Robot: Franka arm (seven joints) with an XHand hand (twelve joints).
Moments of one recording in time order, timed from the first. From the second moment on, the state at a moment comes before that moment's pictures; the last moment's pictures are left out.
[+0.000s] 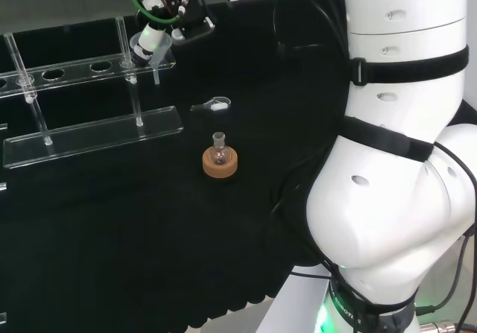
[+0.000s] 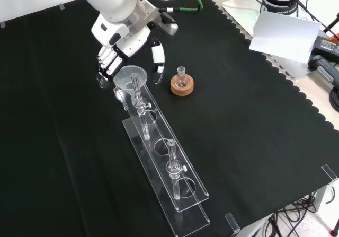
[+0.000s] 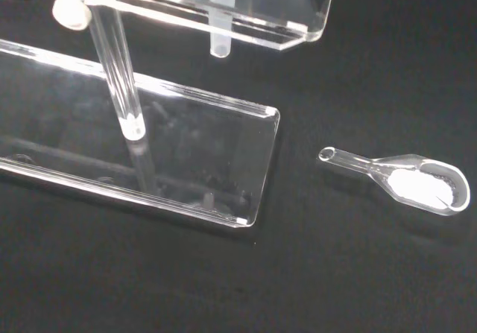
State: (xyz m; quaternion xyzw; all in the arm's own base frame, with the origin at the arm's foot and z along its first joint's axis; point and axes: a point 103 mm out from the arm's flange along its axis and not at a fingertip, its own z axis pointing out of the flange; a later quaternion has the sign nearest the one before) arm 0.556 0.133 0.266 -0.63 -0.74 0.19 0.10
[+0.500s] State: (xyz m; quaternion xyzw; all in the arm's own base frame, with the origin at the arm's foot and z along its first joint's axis) arm 0.562 0.132 0.258 -0.64 -0.74 0.21 0.09
